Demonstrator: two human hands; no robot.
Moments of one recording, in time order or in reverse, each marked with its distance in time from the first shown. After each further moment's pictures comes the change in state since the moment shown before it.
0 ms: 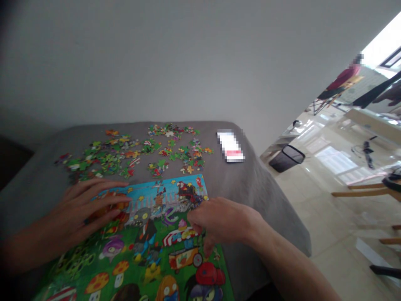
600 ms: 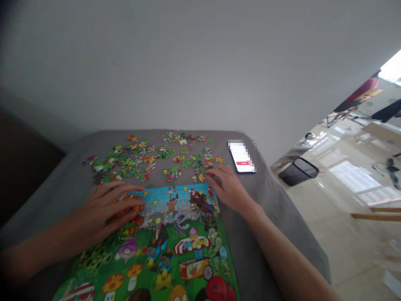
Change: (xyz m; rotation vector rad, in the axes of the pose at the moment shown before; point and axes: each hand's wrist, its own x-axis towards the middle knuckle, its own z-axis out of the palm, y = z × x) left_hand 0.000 0.011 -0.005 -0.050 -0.027 -0.015; right_hand 0.044 0.058 -0.007 0.090 0.907 0.017
